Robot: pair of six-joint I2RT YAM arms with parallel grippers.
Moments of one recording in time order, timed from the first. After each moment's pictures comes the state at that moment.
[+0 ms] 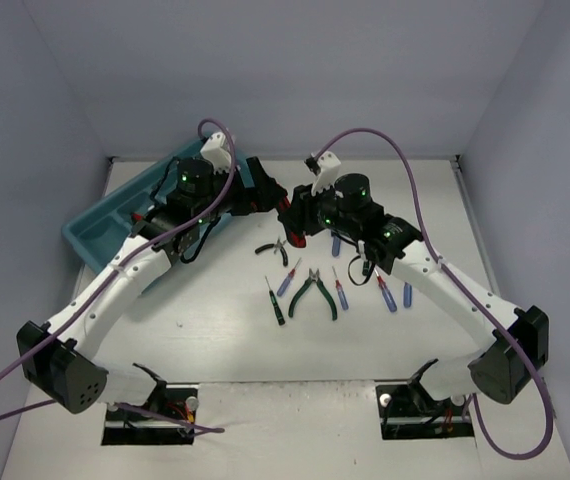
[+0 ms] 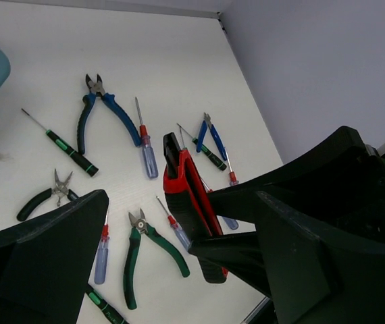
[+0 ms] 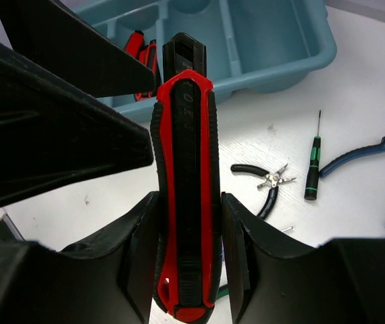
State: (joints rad) left arm -0.53 1.34 1.35 -0.28 0.18 -0.60; right arm 0.67 1.37 1.23 -0.19 -0.16 0.26
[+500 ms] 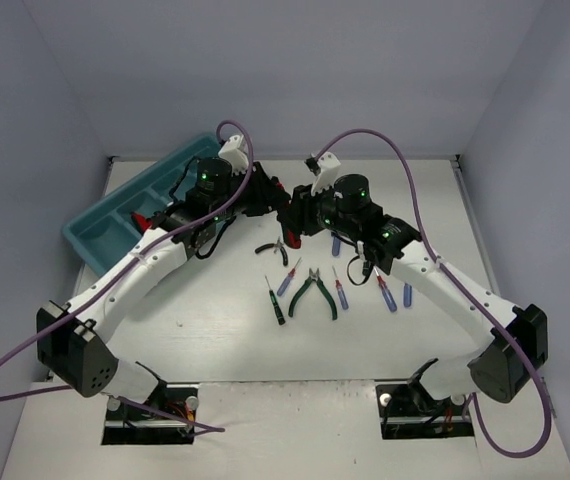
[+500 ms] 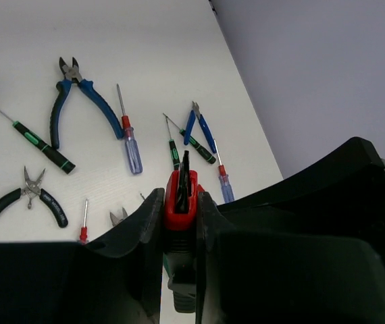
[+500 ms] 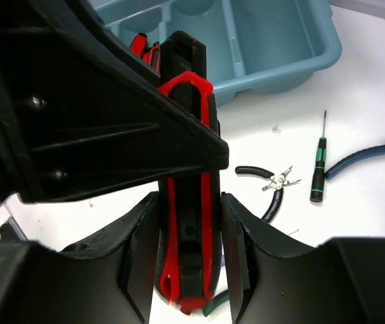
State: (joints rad) left arm -0.56 1.44 1.36 -0.23 0.20 -0.65; right arm 0.67 1.37 1.21 -0.16 -0.17 0.28
